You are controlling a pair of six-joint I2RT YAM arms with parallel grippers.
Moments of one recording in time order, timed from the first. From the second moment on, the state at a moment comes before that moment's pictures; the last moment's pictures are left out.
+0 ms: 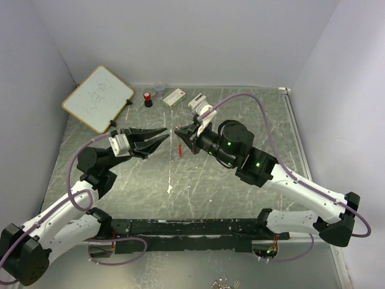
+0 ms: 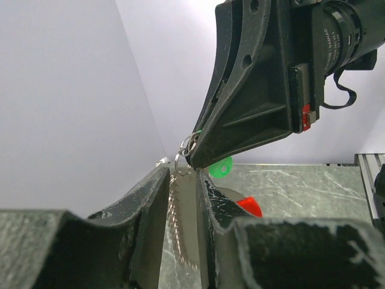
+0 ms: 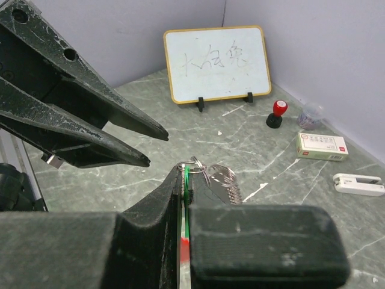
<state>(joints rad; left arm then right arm) -0.53 0.87 0.54 0.89 0.64 -0.06 1.02 1.11 1.14 -0.06 0.08 -0.04</state>
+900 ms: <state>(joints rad) -0.53 0.93 0.54 0.97 0.64 -0.09 1.03 1.10 1.14 -0.06 0.09 -0.06</state>
